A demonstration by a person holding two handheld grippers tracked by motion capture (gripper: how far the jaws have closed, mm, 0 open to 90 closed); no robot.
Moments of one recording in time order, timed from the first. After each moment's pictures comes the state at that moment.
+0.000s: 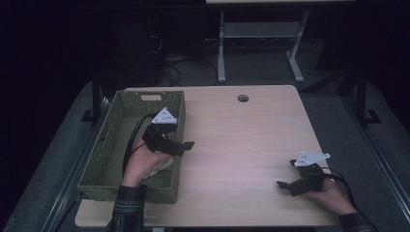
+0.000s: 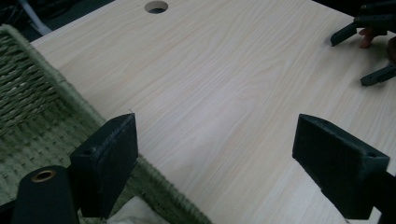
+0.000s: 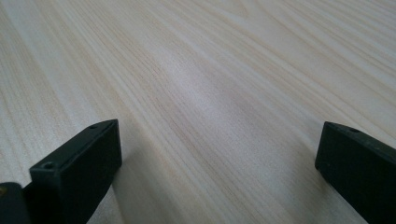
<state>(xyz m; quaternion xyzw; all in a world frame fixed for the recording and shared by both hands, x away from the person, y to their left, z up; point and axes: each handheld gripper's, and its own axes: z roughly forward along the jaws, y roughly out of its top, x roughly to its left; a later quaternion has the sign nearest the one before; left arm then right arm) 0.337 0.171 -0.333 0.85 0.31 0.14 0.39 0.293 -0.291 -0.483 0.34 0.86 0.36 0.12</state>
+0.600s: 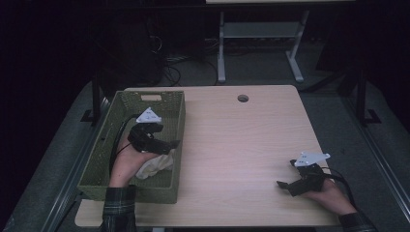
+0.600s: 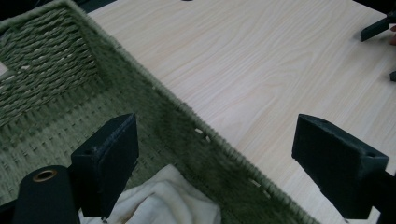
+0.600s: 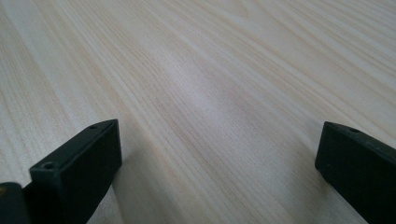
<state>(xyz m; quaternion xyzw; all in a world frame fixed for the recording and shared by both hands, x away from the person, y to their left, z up) 0.338 0.207 -0.335 0.84 0.35 0.15 0.38 0.293 -0.291 -0.483 0.34 0.86 0.36 0.12</state>
